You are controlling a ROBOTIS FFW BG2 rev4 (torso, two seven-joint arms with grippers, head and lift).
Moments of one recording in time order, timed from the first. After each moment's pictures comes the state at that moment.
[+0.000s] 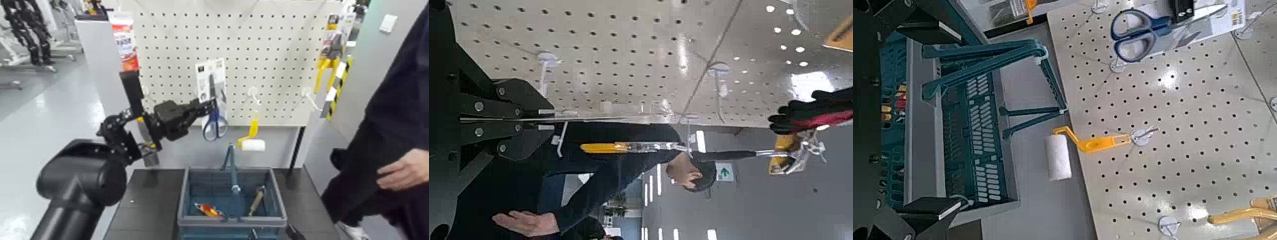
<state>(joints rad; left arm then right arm) -0.41 0.14 -0.15 -1.59 0.39 0.31 -0.85 0.39 0.00 0.16 -1.64 -0.19 -0.31 0.18</state>
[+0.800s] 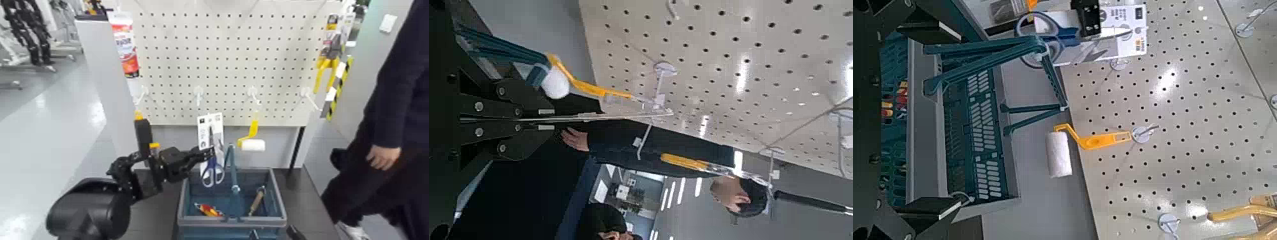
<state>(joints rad) -0.33 0.14 -0.16 -1.41 0.37 0.34 -0.89 0.39 0.00 0.15 -1.64 -0.19 -0.31 0.18</state>
